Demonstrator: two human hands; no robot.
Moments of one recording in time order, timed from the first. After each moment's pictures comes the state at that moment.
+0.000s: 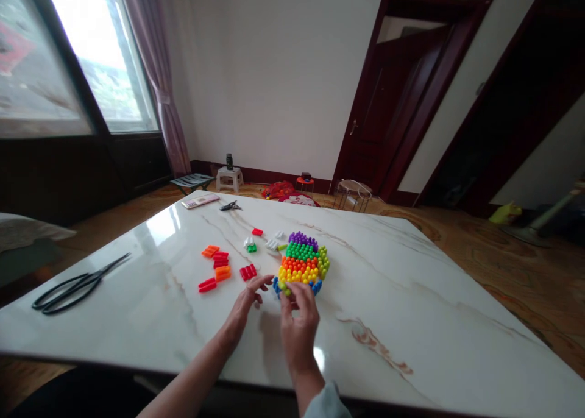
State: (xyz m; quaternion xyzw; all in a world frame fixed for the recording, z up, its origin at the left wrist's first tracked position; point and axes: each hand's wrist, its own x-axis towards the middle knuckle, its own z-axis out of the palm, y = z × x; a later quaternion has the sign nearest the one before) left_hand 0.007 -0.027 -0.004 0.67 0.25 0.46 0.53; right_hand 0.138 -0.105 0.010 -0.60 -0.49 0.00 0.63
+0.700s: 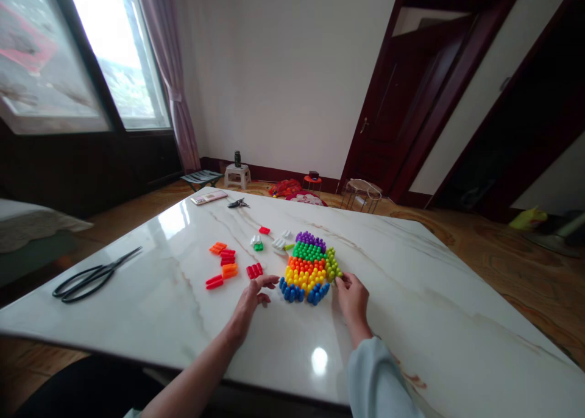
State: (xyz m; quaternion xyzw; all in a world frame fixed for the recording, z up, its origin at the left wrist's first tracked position) left_hand 0.013 -0.019 -0.015 0.60 0.27 0.47 0.59; right_hand 0.290 -0.069 -0.019 -0.77 -0.38 0.02 0.51
